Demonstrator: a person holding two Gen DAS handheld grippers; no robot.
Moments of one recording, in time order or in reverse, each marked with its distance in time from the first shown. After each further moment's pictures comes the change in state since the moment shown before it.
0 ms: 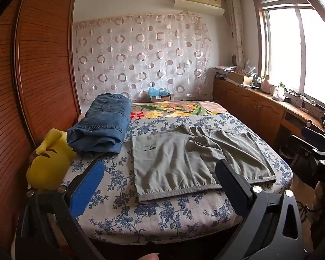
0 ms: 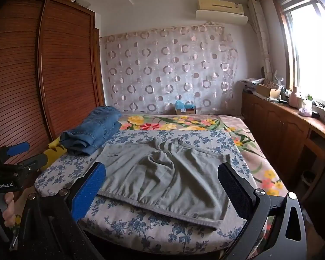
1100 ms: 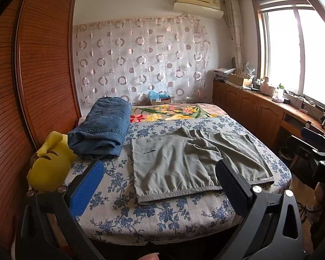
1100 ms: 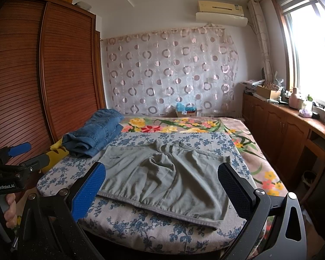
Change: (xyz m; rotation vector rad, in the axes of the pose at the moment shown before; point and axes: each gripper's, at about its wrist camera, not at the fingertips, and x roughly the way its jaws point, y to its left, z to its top) left arm -0.001 0.001 0.004 0.002 -0.008 0.002; right arm -0.001 0.004 -0.001 -0.002 -0.011 0.002
